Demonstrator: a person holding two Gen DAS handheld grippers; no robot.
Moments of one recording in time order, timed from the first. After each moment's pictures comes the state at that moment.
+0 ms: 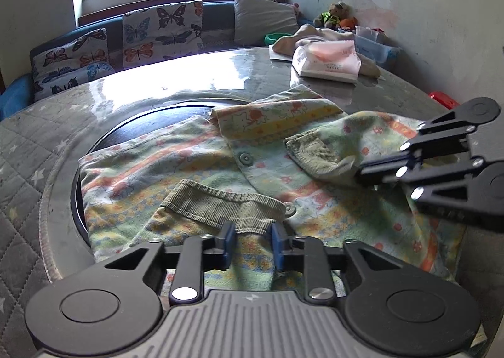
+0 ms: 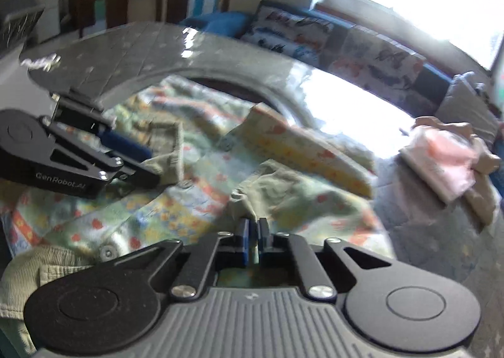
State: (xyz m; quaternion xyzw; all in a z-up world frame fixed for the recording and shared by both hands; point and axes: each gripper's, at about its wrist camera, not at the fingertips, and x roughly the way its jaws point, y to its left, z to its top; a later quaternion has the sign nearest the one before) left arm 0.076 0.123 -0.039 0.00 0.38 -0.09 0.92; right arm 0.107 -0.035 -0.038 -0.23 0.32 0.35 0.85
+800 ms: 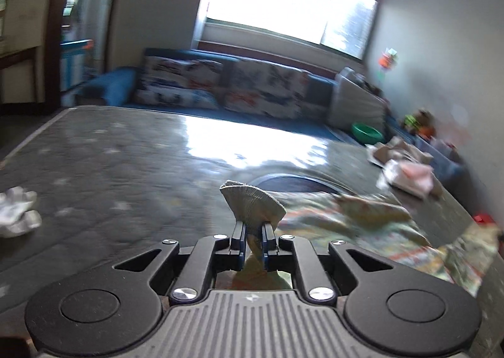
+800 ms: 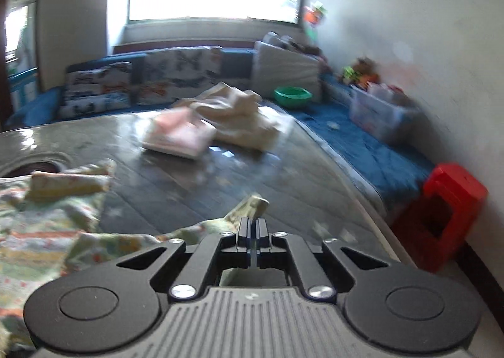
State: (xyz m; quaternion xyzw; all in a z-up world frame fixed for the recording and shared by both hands) left arm -0.037 0.256 0.033 -0.14 0.26 0.10 0.95; right arm 0.115 -0.275 0.000 -0.05 0.31 0.04 0.95
